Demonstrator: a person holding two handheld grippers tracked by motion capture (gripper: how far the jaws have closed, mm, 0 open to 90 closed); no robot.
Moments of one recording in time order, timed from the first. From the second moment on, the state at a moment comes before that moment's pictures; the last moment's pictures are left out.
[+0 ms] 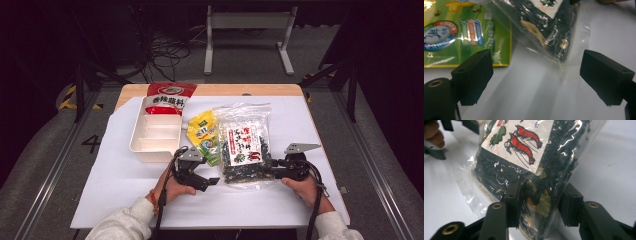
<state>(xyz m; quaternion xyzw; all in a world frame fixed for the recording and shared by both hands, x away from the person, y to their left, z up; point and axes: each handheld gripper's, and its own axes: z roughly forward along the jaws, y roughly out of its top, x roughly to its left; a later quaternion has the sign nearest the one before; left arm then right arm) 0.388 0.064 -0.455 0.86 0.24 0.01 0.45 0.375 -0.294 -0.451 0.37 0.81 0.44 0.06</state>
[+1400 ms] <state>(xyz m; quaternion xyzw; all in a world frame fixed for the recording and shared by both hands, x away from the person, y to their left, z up) 0.372 0.067 -0.403 0.80 0.12 -0.01 0.59 0.326 -0.270 -0.423 0.31 0.82 0.46 0.14</state>
